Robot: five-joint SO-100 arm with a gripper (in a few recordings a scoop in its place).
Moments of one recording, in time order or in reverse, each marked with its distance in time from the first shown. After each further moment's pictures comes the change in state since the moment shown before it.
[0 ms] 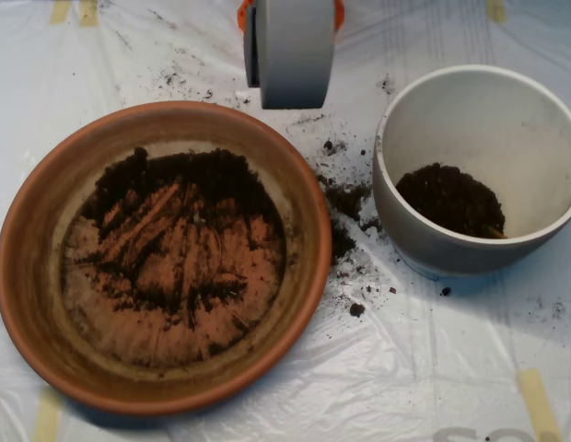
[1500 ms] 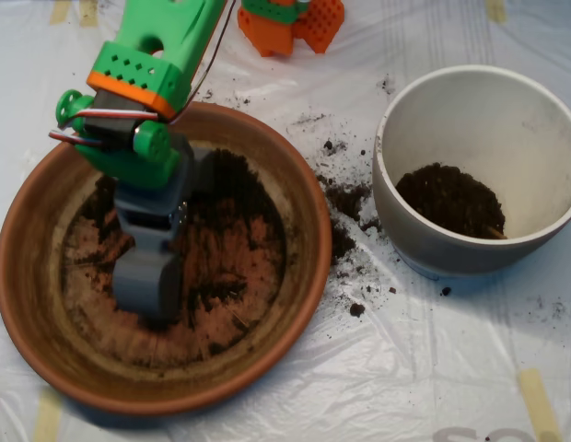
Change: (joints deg) arm 21.6 -90.5 -49.0 12.5 -1.5
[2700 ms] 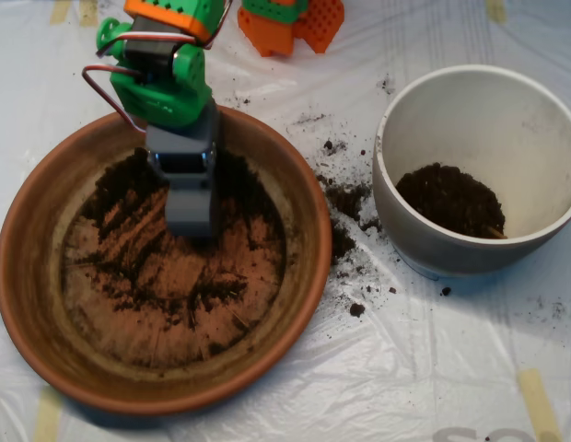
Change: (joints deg) arm -0.3 27.9 35.5 -13.0 -9.9
